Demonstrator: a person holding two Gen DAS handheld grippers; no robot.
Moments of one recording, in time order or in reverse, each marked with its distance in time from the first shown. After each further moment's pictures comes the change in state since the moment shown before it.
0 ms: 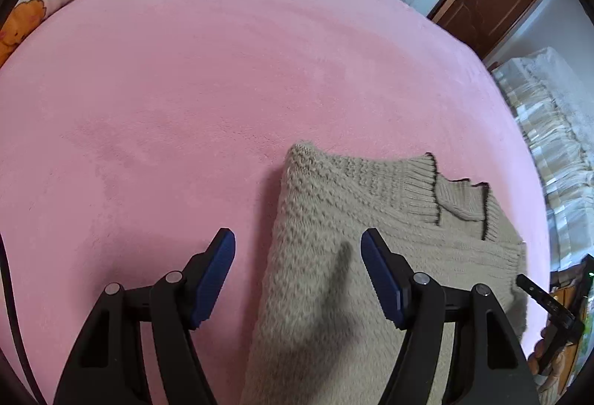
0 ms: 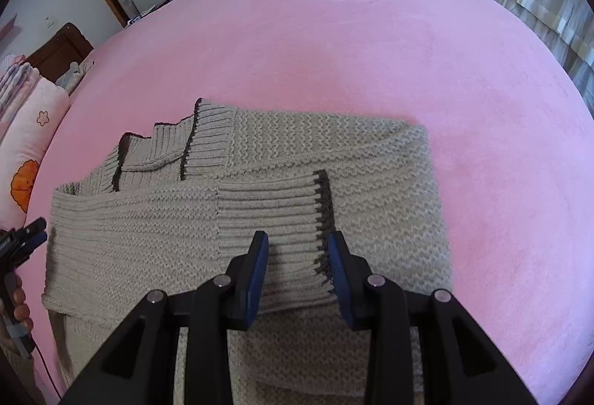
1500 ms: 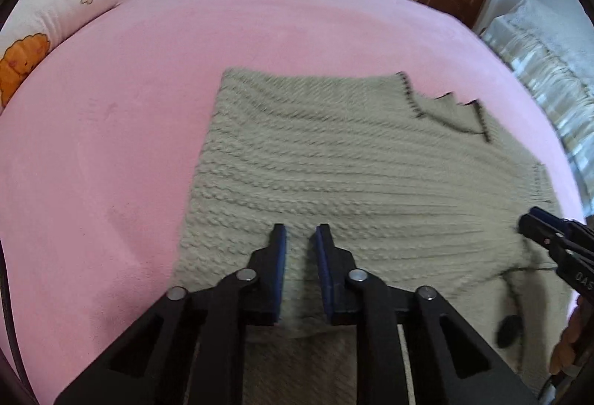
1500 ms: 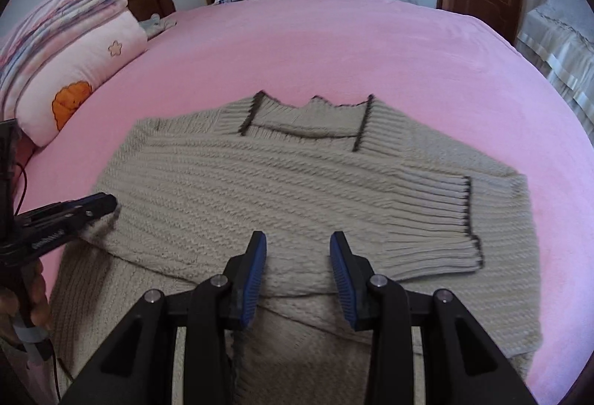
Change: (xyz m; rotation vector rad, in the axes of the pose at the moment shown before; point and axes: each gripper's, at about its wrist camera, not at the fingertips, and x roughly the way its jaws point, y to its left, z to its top) left arm -0.021 -0.037 -0.123 0.165 -0.080 0.100; right arm -0.004 0.136 -0.062 -0.322 -0.103 0.052
